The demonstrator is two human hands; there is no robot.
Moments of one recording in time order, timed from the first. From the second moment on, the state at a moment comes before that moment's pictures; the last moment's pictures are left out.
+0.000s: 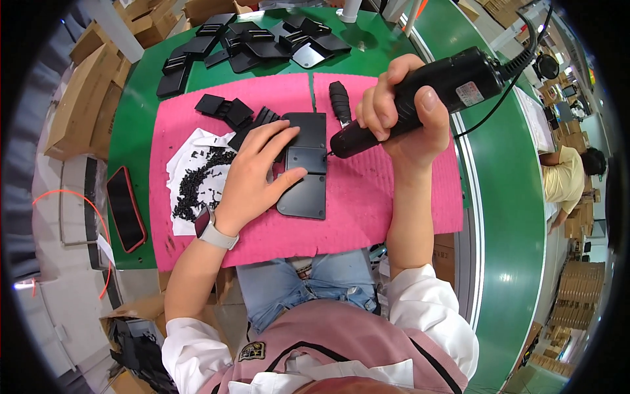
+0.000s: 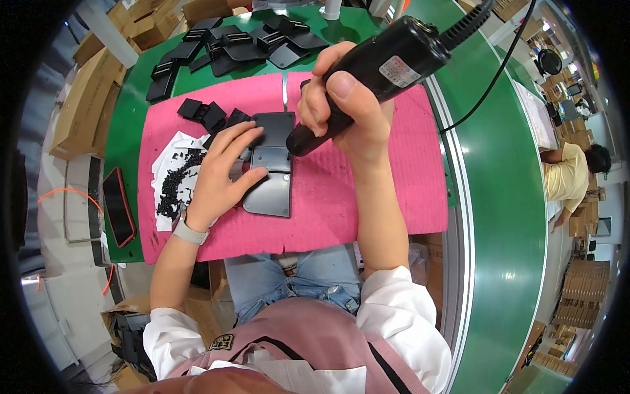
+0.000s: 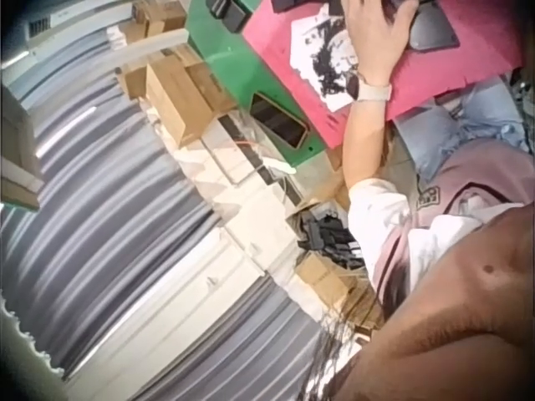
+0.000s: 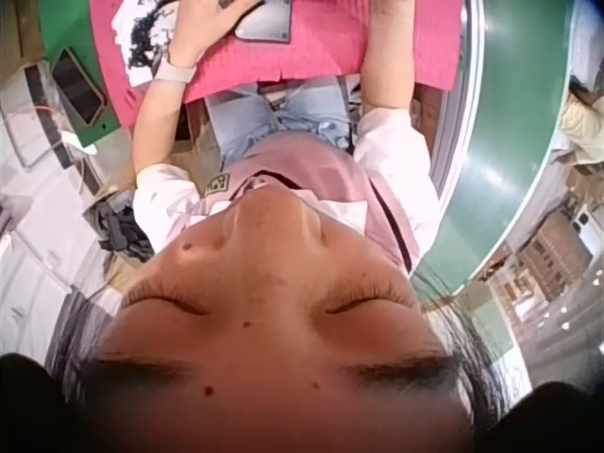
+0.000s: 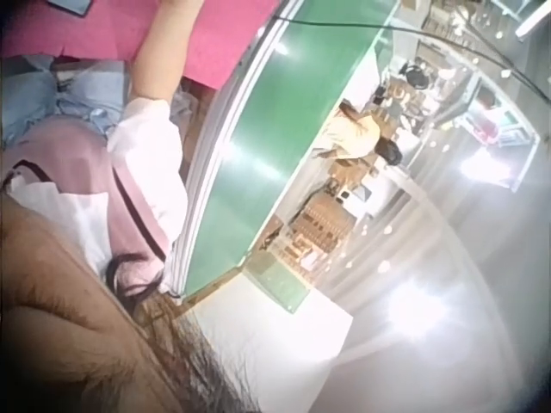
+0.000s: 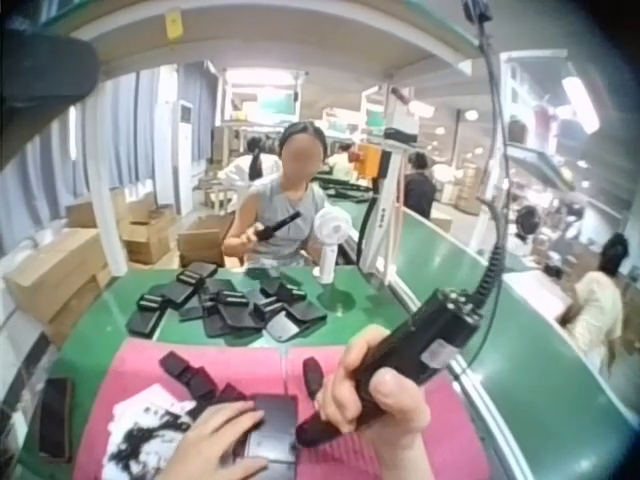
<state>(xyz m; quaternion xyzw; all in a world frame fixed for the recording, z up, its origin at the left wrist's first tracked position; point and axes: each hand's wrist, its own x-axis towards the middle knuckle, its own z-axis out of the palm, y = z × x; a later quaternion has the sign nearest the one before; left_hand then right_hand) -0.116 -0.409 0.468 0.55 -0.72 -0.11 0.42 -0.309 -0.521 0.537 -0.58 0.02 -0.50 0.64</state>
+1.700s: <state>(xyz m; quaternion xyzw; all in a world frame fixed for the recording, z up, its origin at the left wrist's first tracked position) -0.128 -0.410 0.476 0.55 -0.73 -0.10 0.39 -0.282 -0.499 0.552 -0.60 0.09 -0.46 0.65</state>
